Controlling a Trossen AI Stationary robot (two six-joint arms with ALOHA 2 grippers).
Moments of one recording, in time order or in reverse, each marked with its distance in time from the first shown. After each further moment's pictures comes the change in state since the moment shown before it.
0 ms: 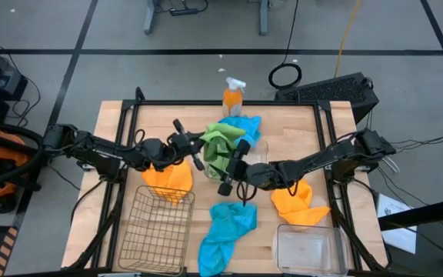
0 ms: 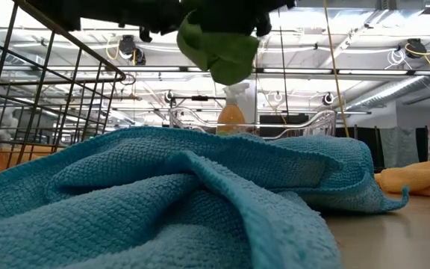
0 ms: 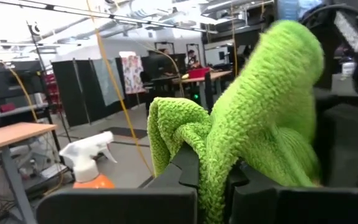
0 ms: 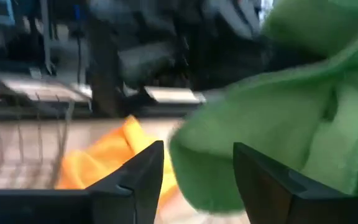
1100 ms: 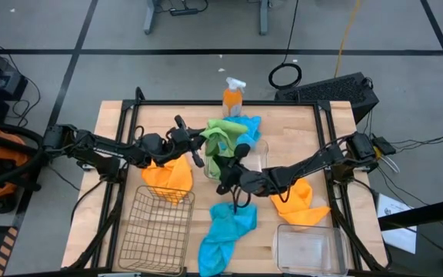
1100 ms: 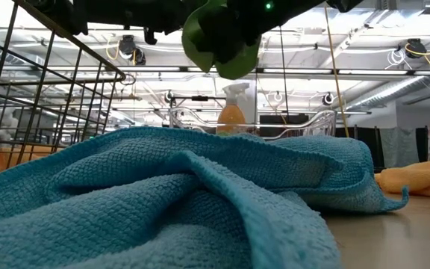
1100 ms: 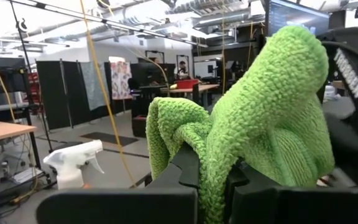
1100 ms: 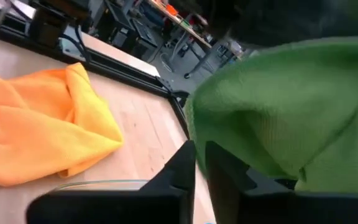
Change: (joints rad) left arm 0.056 0.000 0.000 0.037 0.108 -0.078; right arm 0.024 0.105 0.000 0.062 0.212 -0.404
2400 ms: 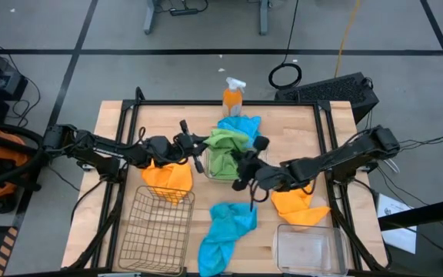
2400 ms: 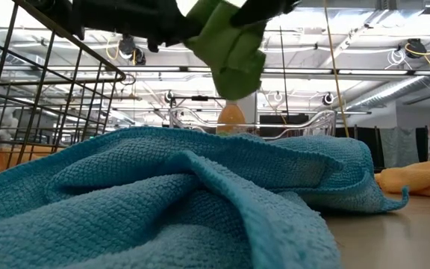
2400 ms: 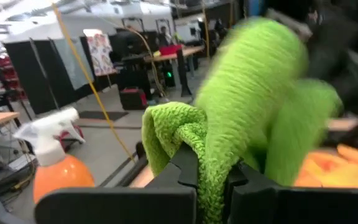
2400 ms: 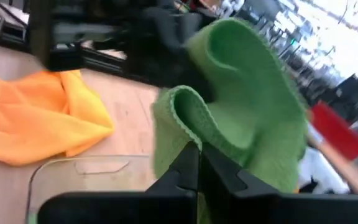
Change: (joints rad) left arm -0.008 0.000 0.000 -0.194 0.054 0.029; right arm 0.033 -0.262 0.000 -0.429 0.039 0.244
